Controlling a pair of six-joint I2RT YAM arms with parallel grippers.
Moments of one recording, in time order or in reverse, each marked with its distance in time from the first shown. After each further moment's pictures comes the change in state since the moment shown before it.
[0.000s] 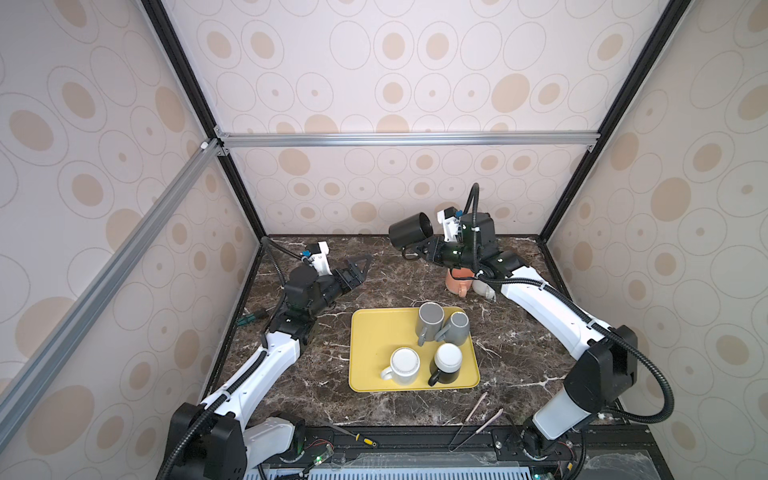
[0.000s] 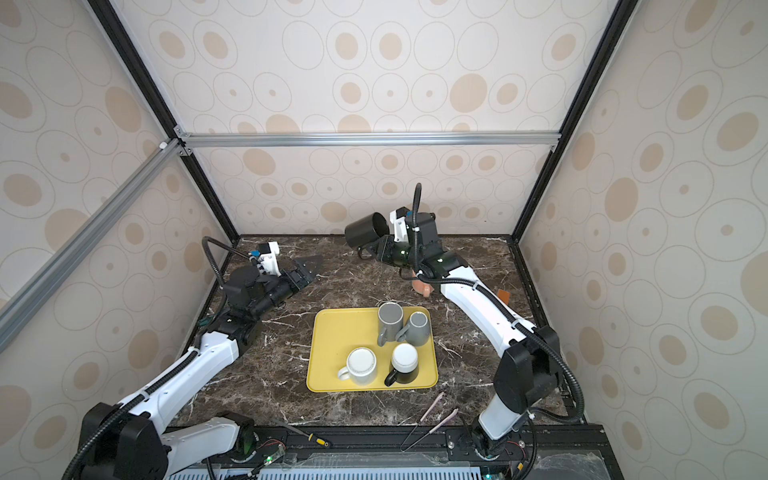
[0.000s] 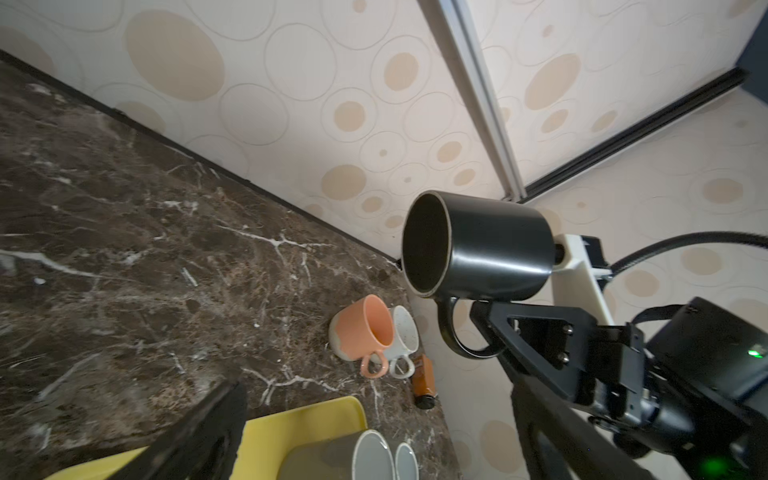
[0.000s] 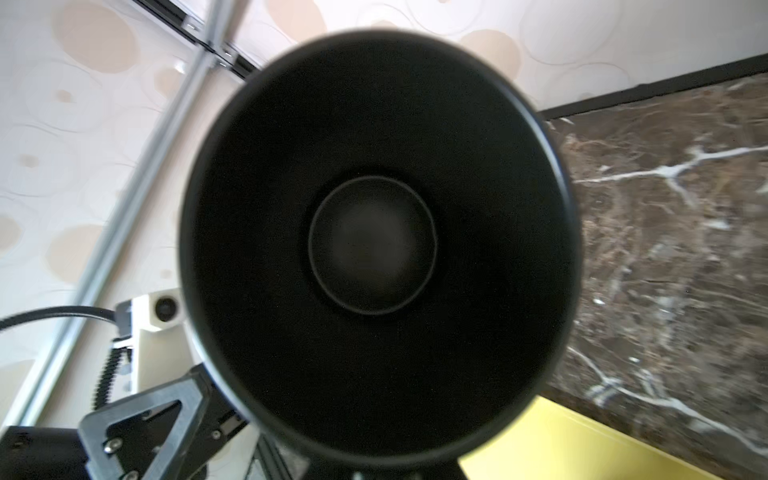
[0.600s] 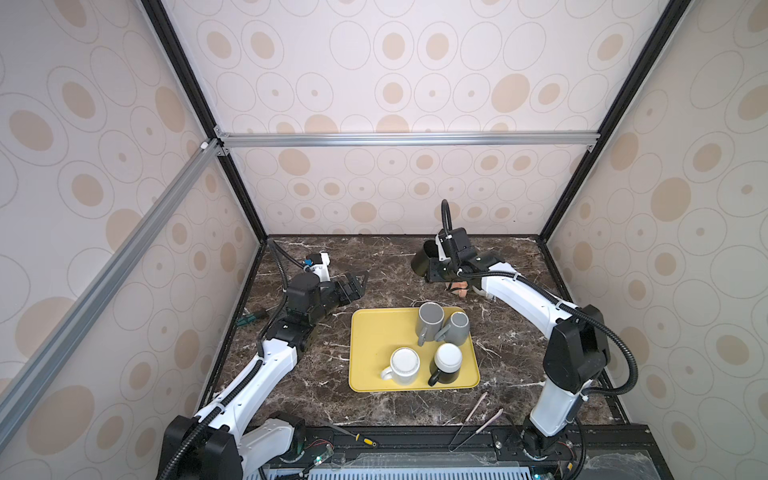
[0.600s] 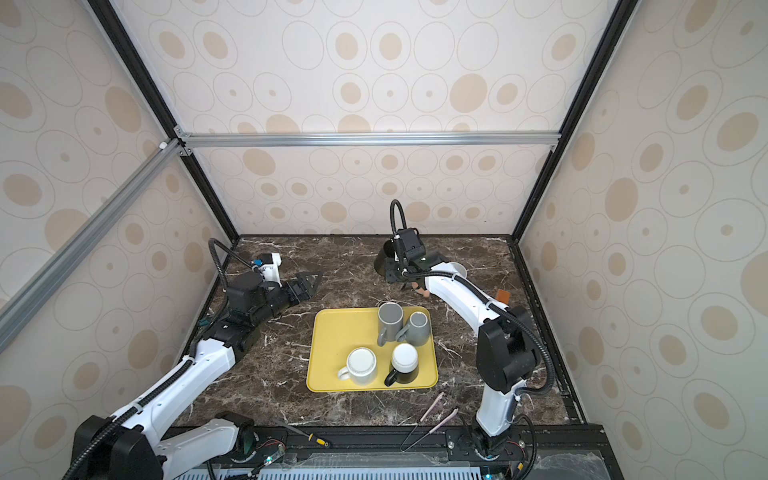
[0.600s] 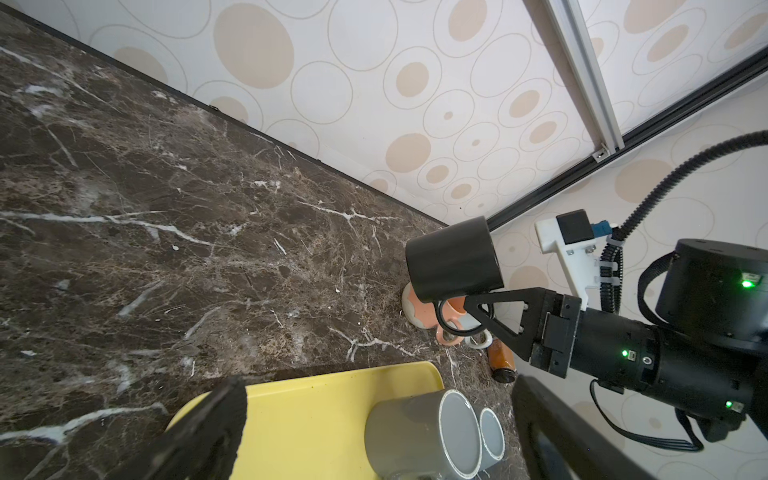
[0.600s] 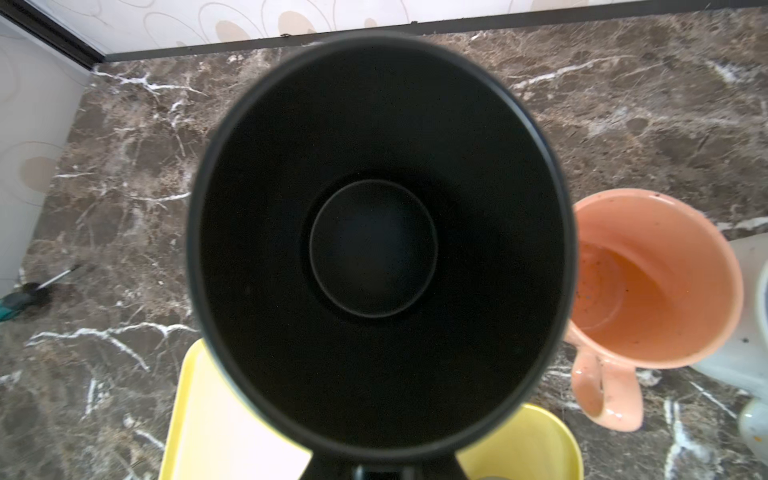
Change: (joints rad) left arm 0.000 -0.069 -0.042 -0.160 -0.085 0.169; right arm 0.018 0.147 0.006 -0.228 0.397 -0.243
